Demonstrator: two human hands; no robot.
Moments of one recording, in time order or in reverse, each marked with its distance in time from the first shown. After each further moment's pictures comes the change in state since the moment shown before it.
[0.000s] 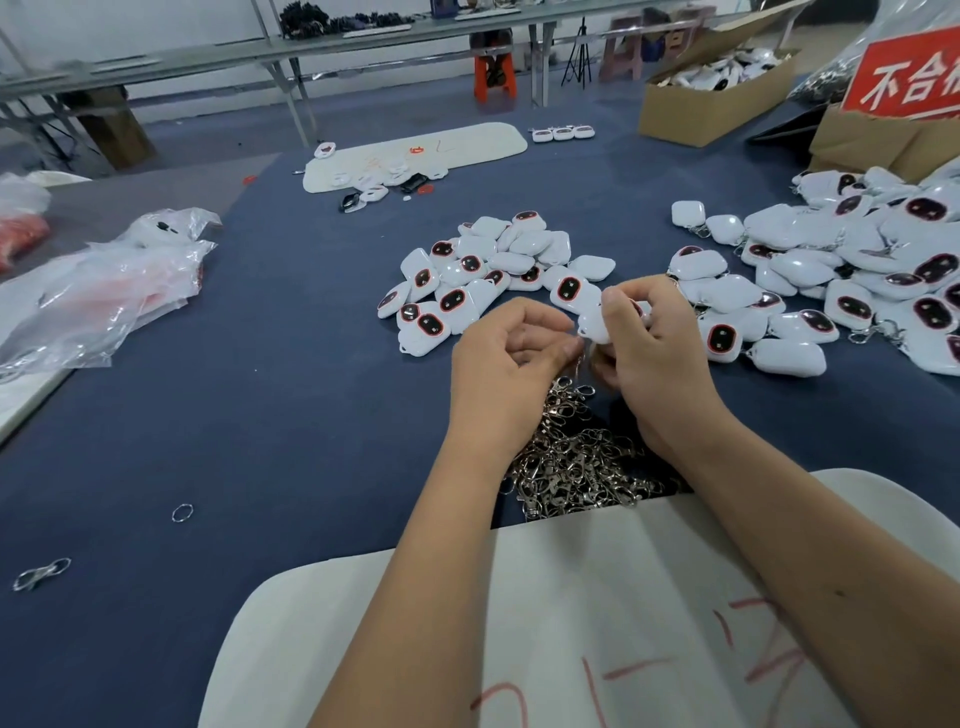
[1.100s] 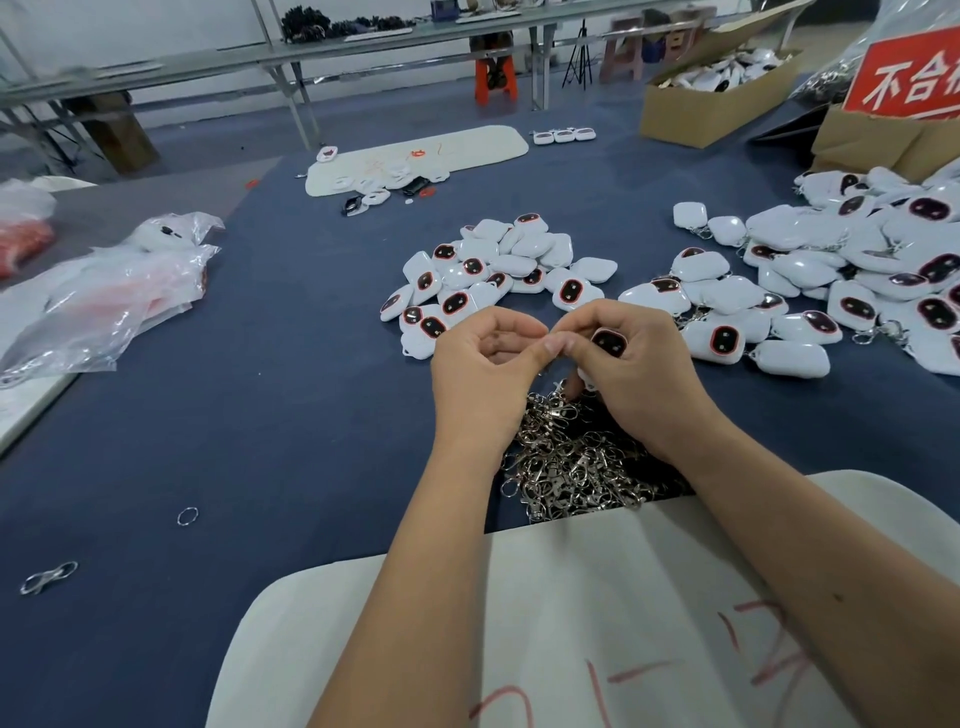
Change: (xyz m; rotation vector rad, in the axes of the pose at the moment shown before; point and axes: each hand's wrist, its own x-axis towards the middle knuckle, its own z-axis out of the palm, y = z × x) left_hand 0.002 -0.006 -0.010 -0.080 0.127 -0.062; right_hand -0.004 0.002 -0.007 -0.397 -0.249 -0.191
